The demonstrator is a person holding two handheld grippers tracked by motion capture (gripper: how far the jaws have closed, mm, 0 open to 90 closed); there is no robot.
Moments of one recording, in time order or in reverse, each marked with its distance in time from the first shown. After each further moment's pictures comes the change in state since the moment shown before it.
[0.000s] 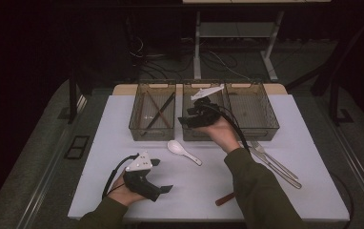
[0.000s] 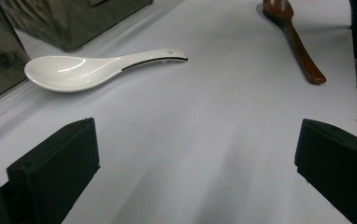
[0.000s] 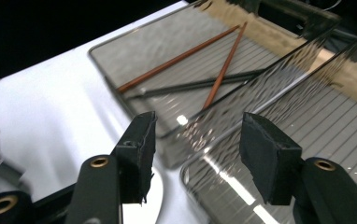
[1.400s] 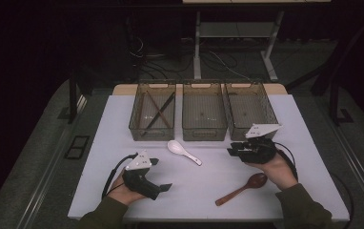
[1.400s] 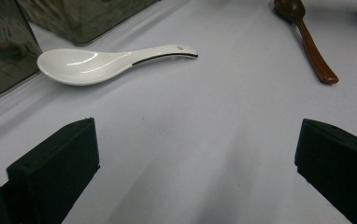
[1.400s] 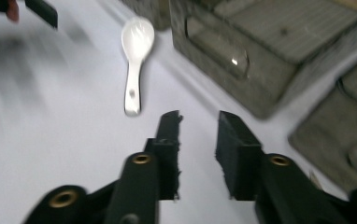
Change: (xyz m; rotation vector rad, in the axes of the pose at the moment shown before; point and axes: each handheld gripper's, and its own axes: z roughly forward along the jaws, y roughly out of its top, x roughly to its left) left arm 0.004 -0.002 -0.001 0.017 0.024 -0.006; right arm -0.014 -0.133 -0.111 0.048 -0.028 -0.009
